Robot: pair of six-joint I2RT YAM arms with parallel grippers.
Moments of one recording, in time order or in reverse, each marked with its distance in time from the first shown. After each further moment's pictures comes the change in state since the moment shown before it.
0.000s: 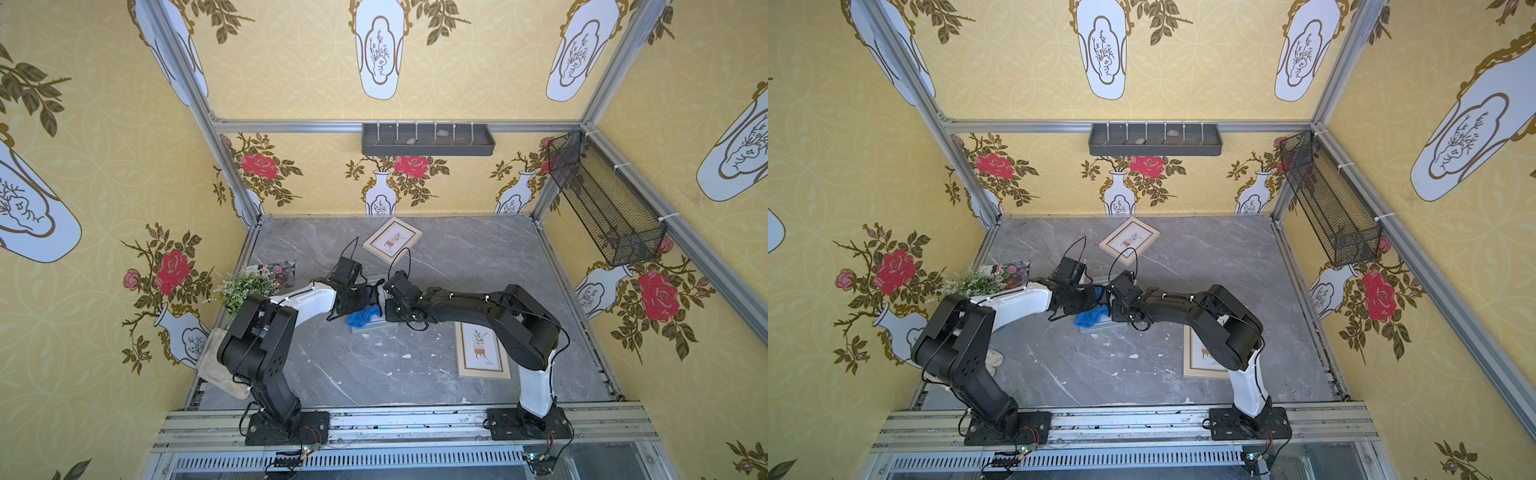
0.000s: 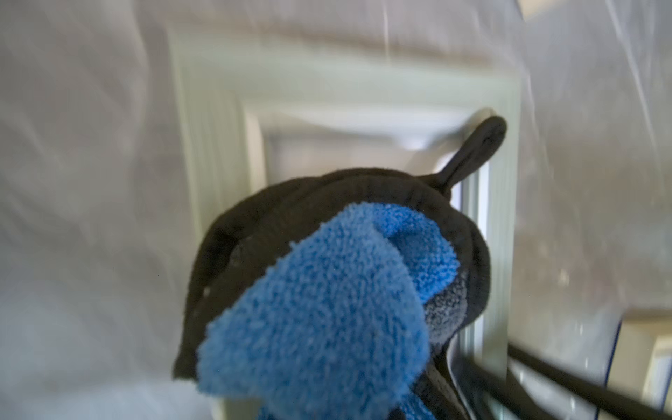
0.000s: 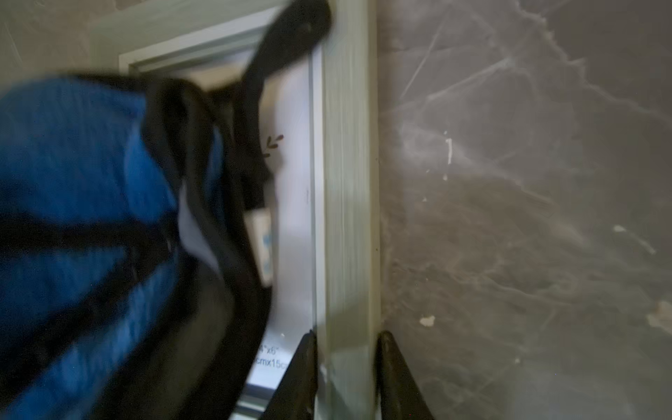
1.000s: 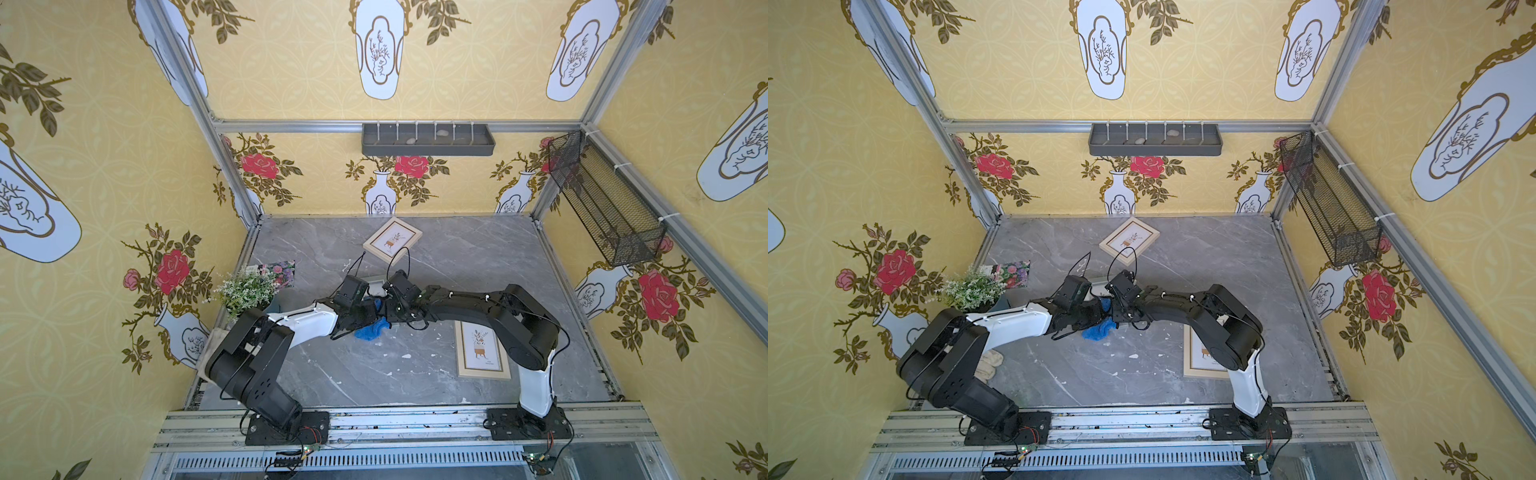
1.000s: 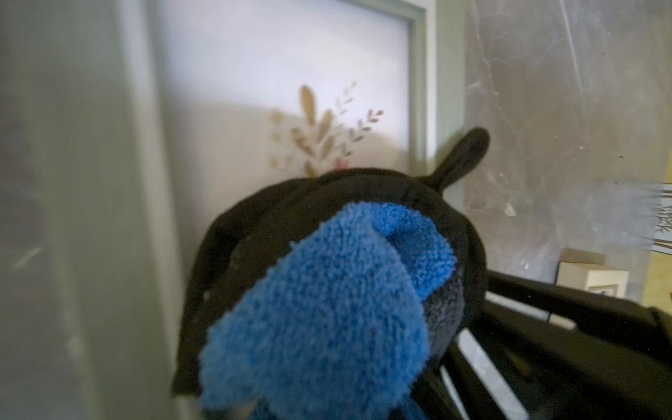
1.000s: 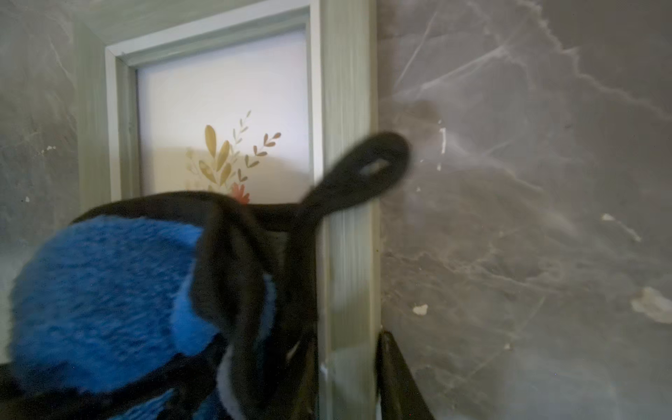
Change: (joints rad) left arm -0.091 -0.031 -0.140 0.229 0.059 -0.153; right arm 0.003 0.002 0.024 -0.052 0.001 -0.004
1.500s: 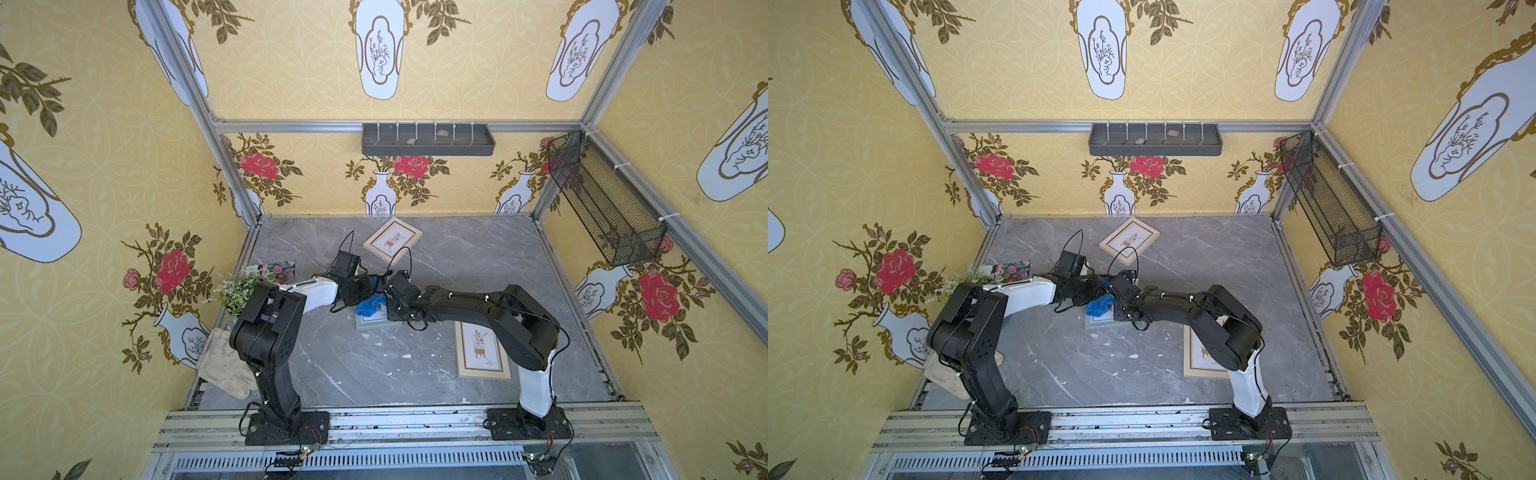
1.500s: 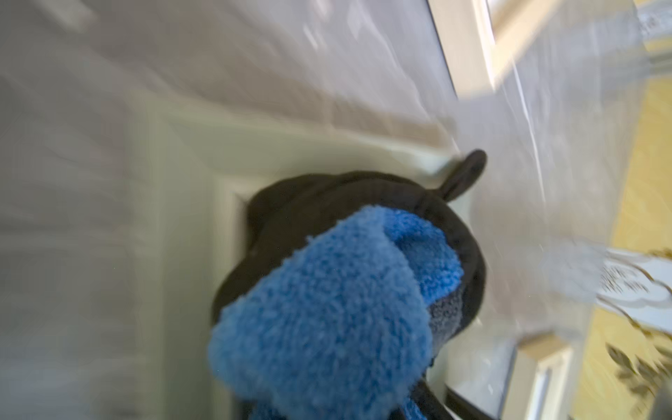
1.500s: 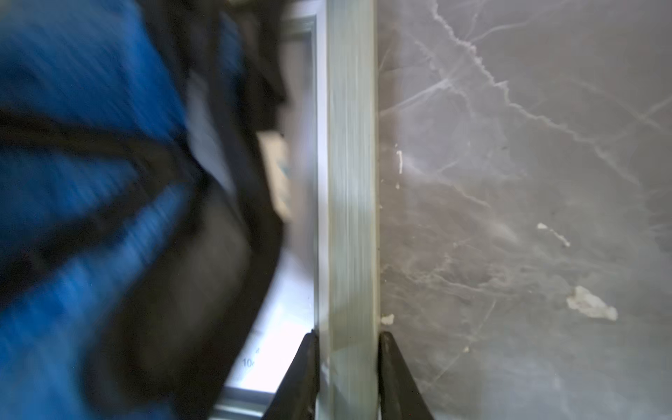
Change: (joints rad) left arm 0.203 0.192 0.271 -0.070 0.054 0.058; right arm 0.014 0.000 0.002 -0.008 0.079 0.012
